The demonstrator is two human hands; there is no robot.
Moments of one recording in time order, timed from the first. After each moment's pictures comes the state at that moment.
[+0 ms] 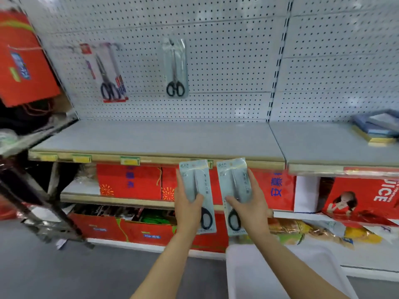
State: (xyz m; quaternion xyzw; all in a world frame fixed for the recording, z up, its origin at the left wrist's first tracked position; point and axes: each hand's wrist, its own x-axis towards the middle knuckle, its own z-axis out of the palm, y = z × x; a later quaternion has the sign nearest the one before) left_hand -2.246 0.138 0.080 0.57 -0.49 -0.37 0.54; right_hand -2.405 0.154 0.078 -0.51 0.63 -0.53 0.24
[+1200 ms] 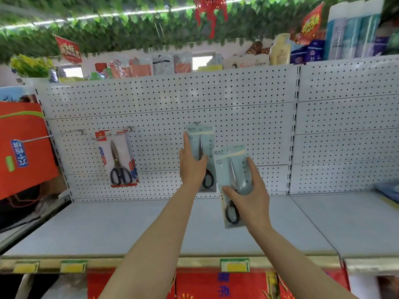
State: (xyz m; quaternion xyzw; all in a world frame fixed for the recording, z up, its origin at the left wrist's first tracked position) left_hand -2.182 -0.170 0.321 0.48 -0.60 -0.25 0.58; right_hand -2.303 -0.057 0.267 -0.51 0.52 -0.67 0.14
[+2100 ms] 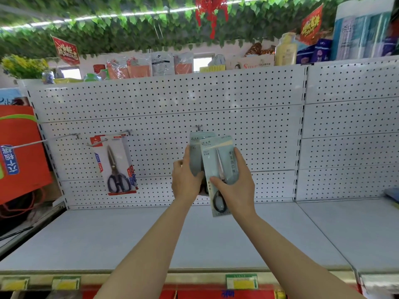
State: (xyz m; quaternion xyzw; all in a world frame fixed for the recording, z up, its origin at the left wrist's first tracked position) left_hand -2.154 -0.216 0.290 0.56 -0.66 -0.10 0.49; right_hand -2.274 -0.122 0.293 -0.52 0.51 -0.66 0.15
